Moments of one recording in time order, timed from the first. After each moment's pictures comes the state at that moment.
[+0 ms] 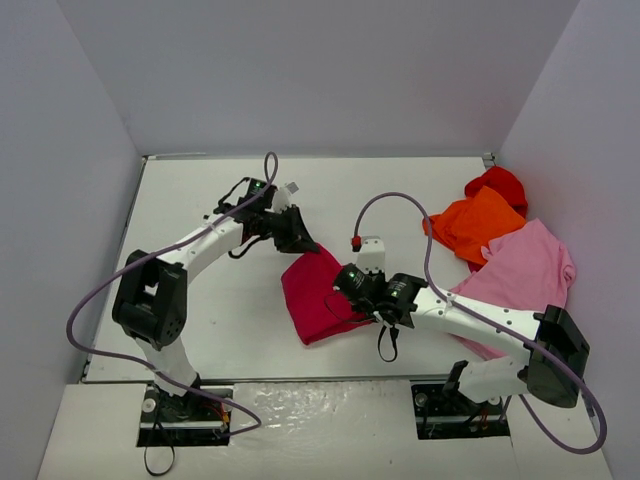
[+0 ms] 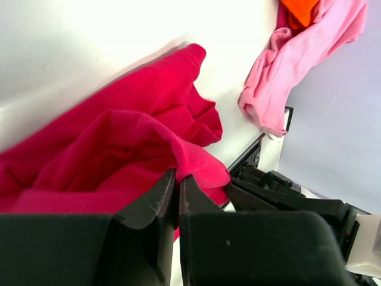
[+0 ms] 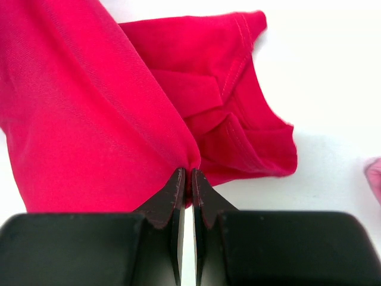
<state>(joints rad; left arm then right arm) -0.43 1.74 1.28 -0.41 0.67 -0.72 1.01 1.30 0.88 -0.63 0.55 0.78</state>
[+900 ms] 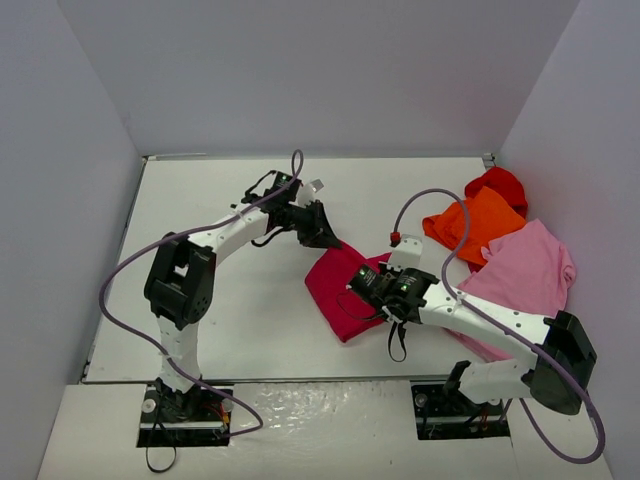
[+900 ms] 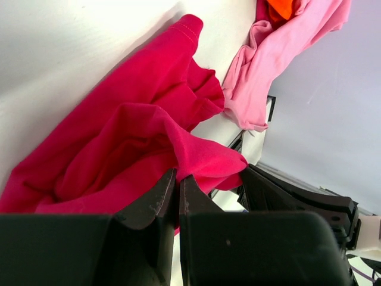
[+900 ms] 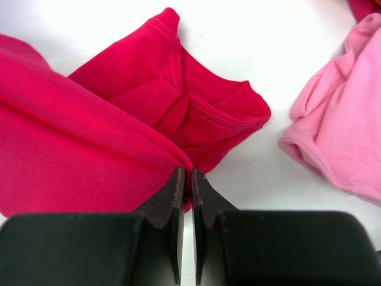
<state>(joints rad) -0.49 1.96 1.52 -0.41 0.75 -0.77 0.94 1.26 0.88 -0.89 0.81 1.10</state>
